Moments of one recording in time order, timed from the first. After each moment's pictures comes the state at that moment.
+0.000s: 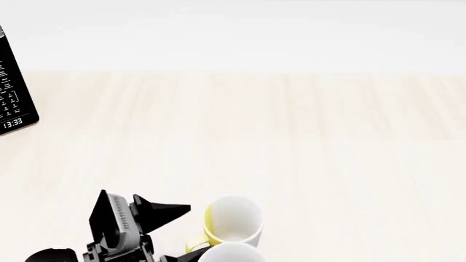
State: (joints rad) left arm -0.85 -0.04 0.02 -1.31 -0.04 0.32 1.10; right arm -0.30 0.31 0.12 -0.42 0.33 0.08 0.41
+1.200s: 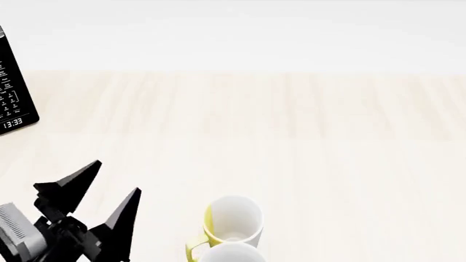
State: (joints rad) left arm -0.49 -0.02 -0.25 -0.60 -0.29 0.26 0.96; right arm -0.29 0.32 0.09 -0.45 0.32 0.09 0.44
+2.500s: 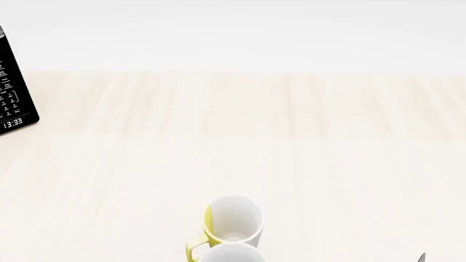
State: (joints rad) left arm 0.13 -0.05 -0.16 0.31 -0.28 0.72 0.02; right arm -0.37 0.32 0.07 -0.55 0.10 -0.19 0.49
